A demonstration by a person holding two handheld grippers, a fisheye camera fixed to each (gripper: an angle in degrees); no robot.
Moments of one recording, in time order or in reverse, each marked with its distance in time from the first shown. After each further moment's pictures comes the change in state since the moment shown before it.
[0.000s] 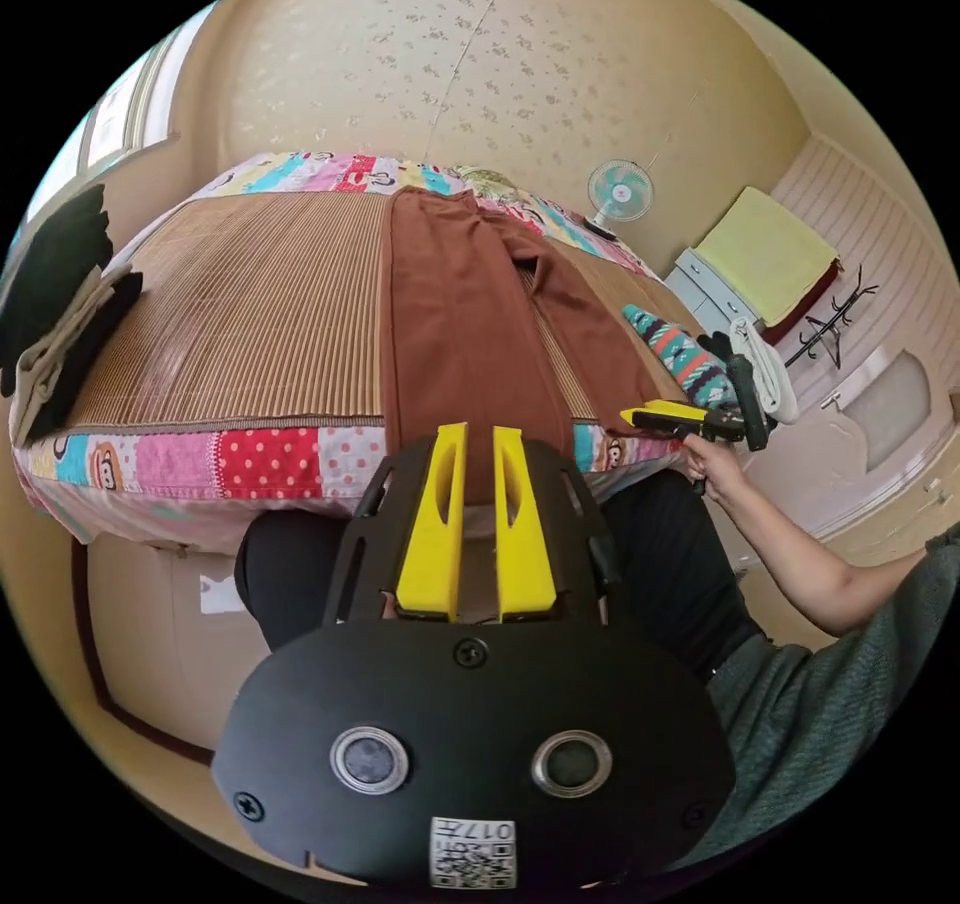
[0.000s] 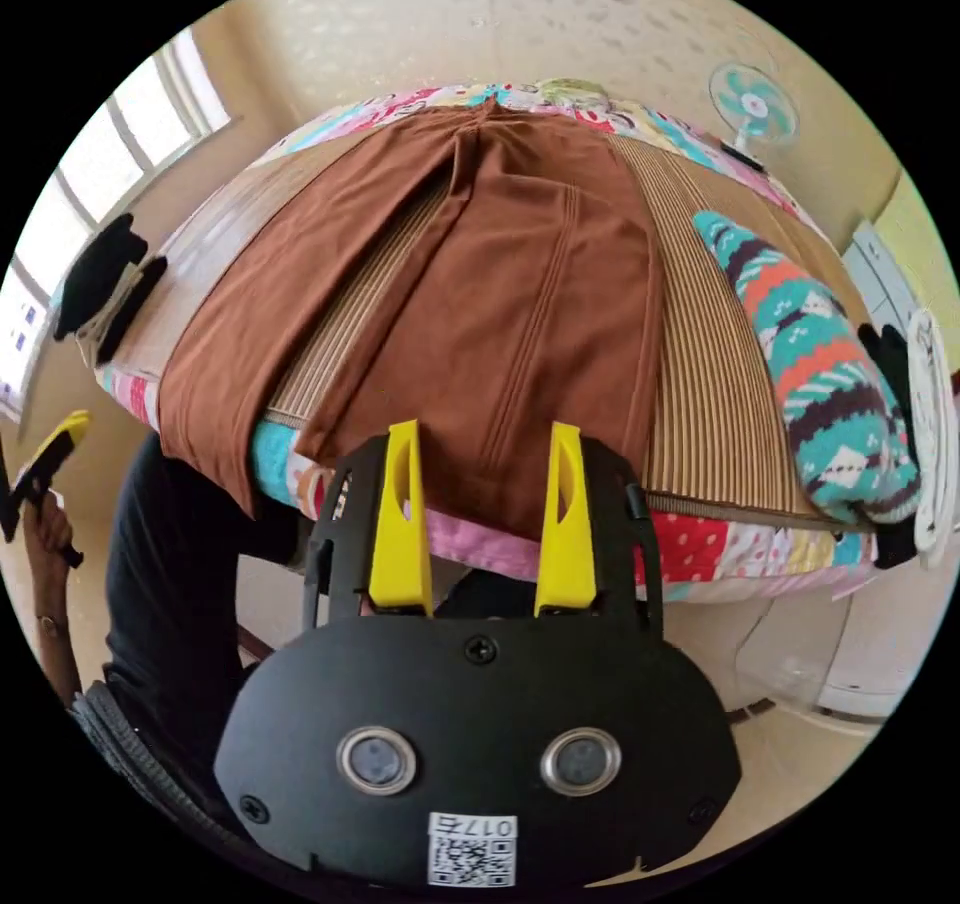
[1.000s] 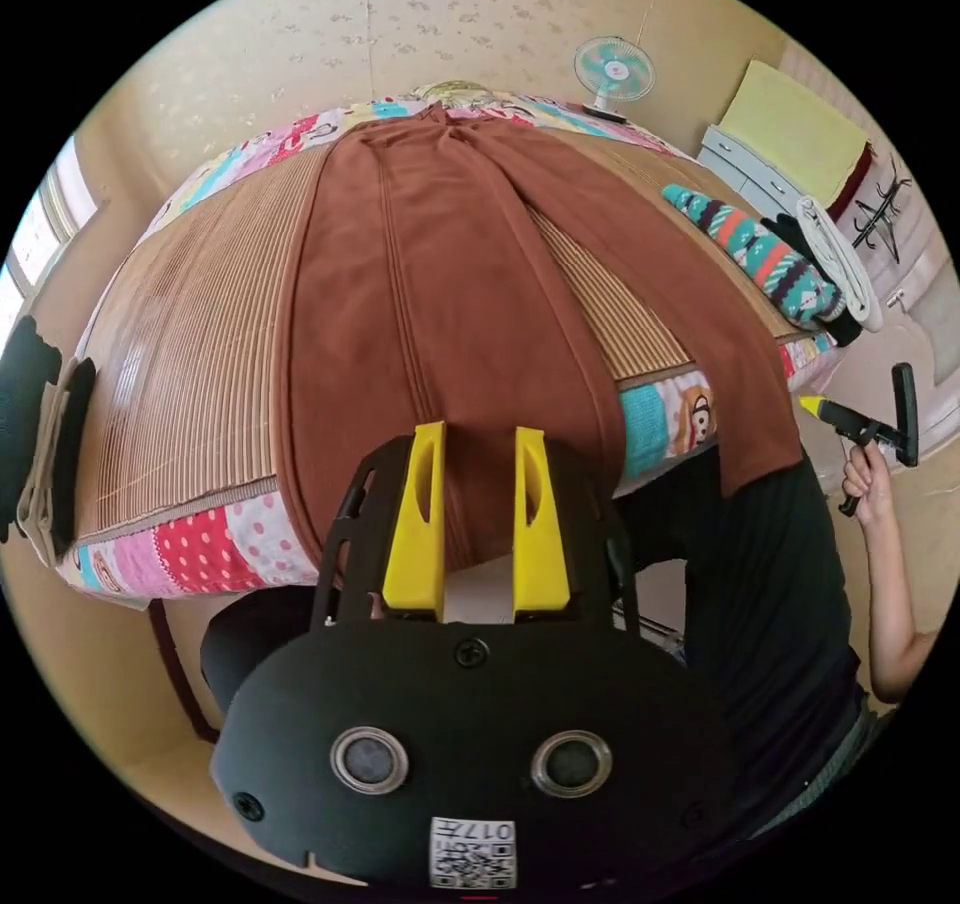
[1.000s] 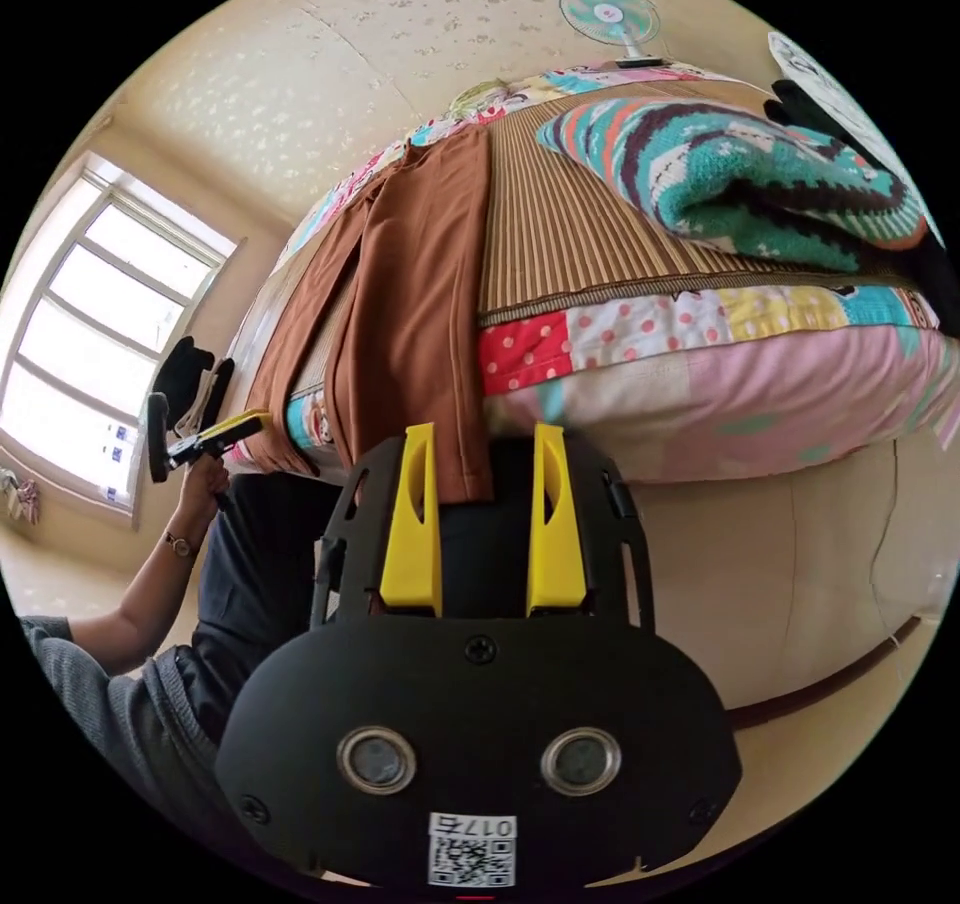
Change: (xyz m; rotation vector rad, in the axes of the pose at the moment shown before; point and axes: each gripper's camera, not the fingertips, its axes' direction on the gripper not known) left arm 0.031 -0.052 0.163 -0.194 -0.219 0.184; right arm 0.254 0.175 -0.161 0.082 -0.405 0.364
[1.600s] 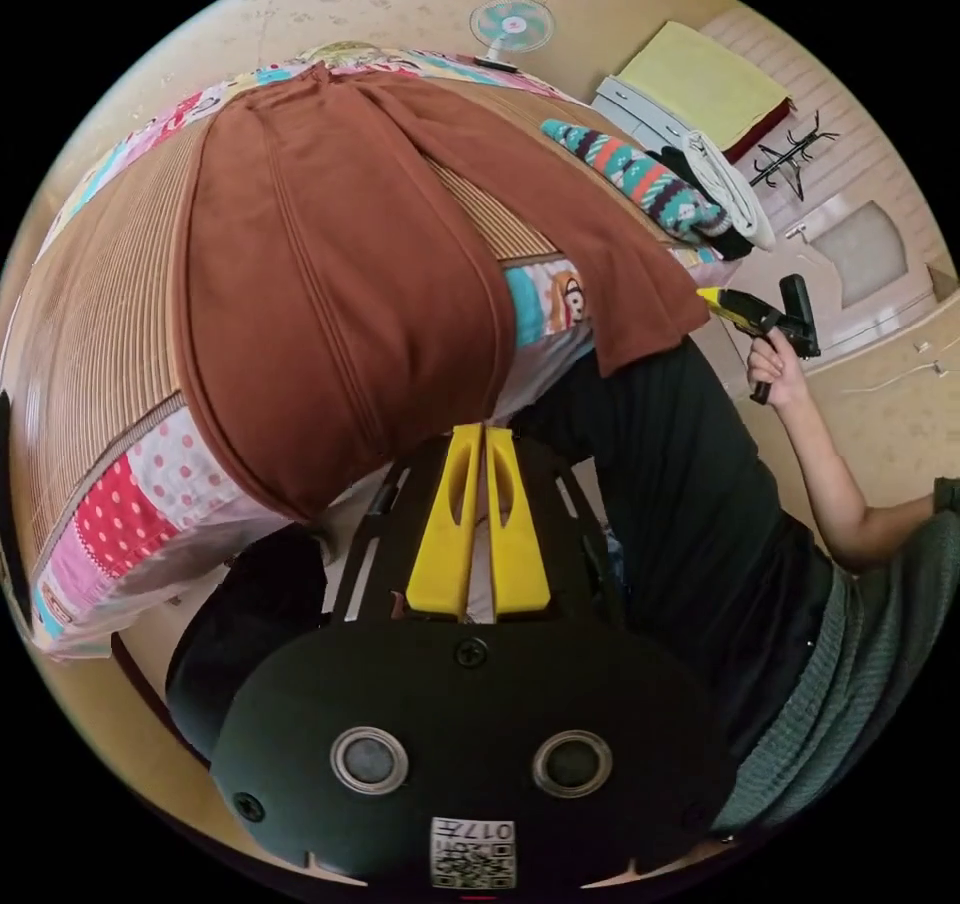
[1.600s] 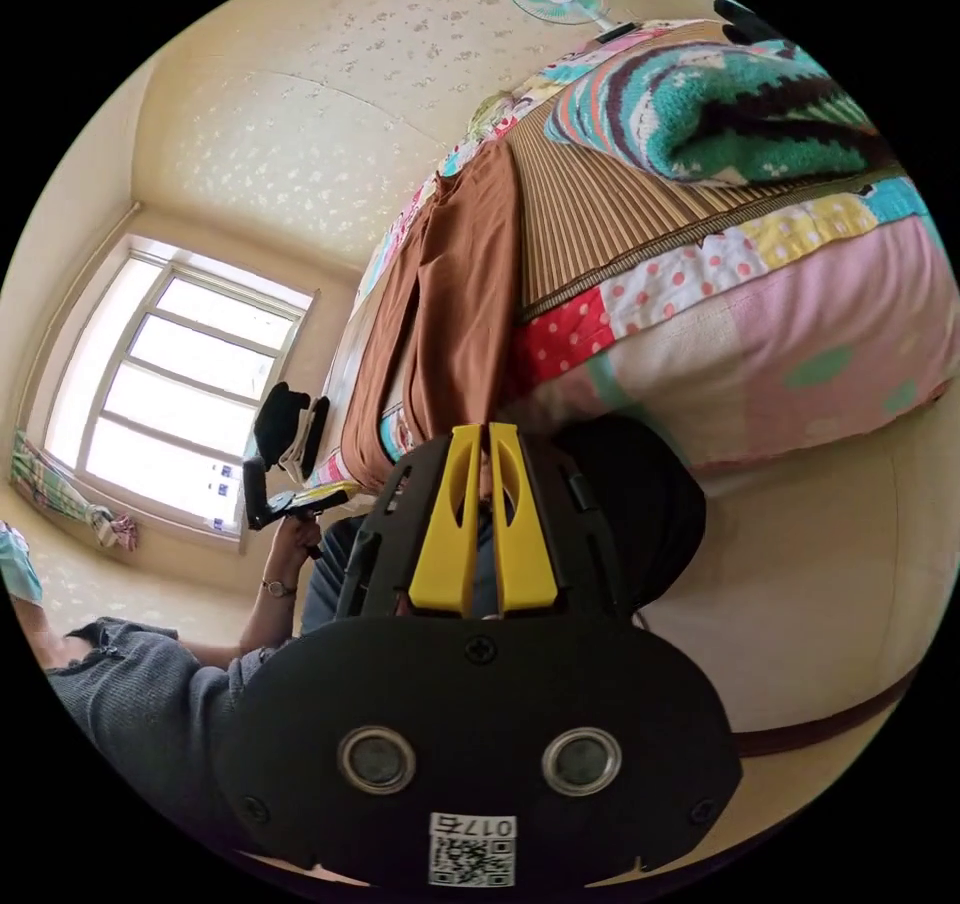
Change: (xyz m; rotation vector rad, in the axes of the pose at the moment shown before) left arm -0.018 0.047 -0.007 -0.167 0.328 0.134; right arm 0.045 0.028 -0.096 0.074 -0.333 0.099
